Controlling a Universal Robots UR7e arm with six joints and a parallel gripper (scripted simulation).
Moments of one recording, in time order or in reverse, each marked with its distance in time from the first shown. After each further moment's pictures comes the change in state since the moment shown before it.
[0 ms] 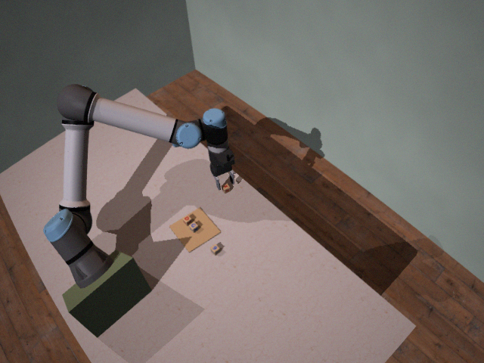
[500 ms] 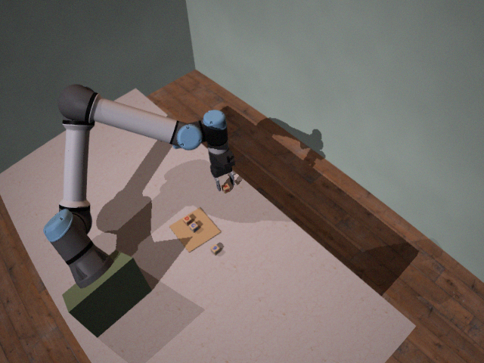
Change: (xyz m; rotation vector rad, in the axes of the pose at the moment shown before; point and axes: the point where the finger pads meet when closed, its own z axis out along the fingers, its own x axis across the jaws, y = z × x) arm 0.000 0.000 0.007 0.000 -0.001 0.000
